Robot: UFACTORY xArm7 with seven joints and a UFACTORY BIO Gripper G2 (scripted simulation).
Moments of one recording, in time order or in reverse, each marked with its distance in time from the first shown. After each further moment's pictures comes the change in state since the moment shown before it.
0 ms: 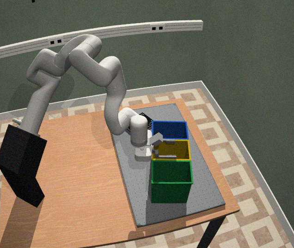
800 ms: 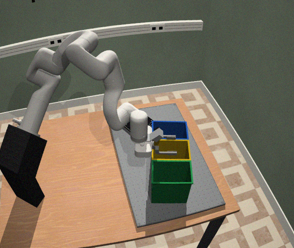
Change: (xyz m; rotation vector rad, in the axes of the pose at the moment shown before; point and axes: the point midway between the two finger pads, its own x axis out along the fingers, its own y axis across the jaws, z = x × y) arm 0.000 0.000 0.027 0.000 0.000 0.000
